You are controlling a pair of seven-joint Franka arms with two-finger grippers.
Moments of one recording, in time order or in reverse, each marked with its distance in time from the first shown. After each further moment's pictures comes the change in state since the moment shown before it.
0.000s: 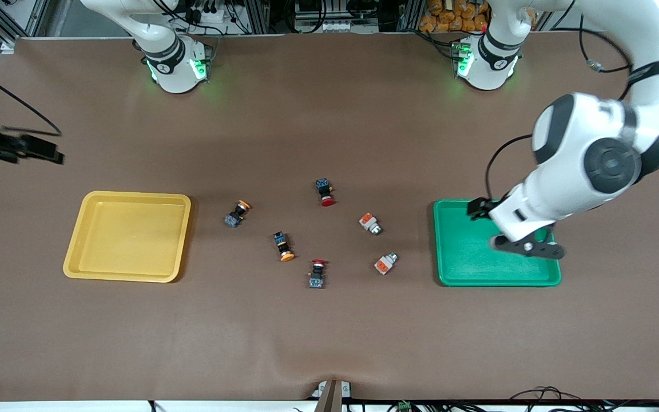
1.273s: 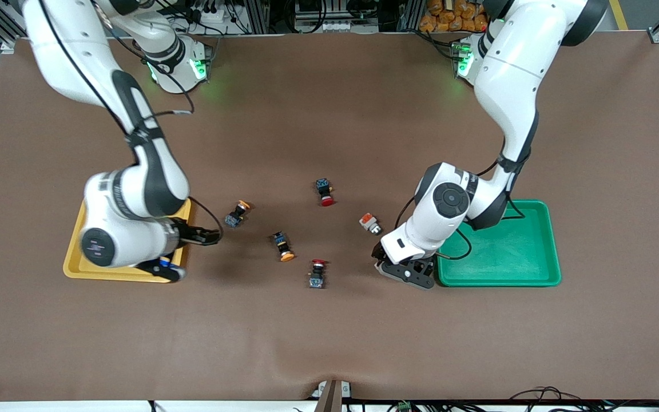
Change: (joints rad) left arm -0.202 0.406 -0.003 0.006 0.000 0.748 0.000; right arm 0.271 0.530 0.008 0.010 0.205 0.352 0.475
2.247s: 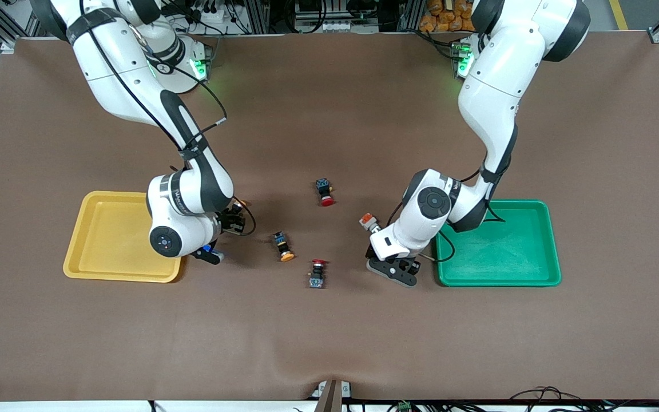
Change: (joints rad) left arm -0.025 0.076 0.007 0.004 0.003 0.086 0.074; right arm 0.091 0.042 -0.009 -0.150 0.056 0.128 0.092
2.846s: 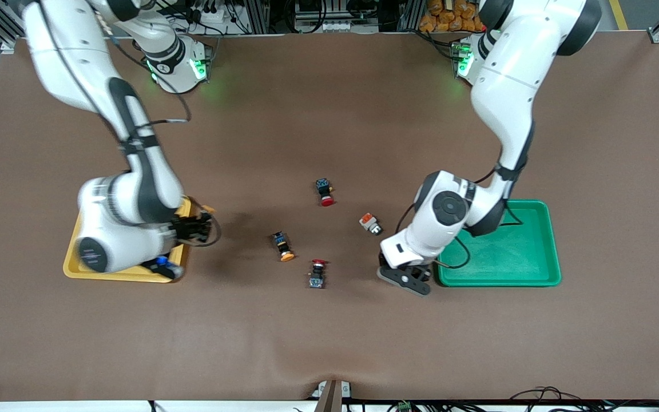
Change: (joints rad) left arm 0.056 -0.073 0.005 0.053 0.000 -0.176 0.013; right arm -0.158 -0.065 -0.023 0.217 -0.004 -0.254 -0.144
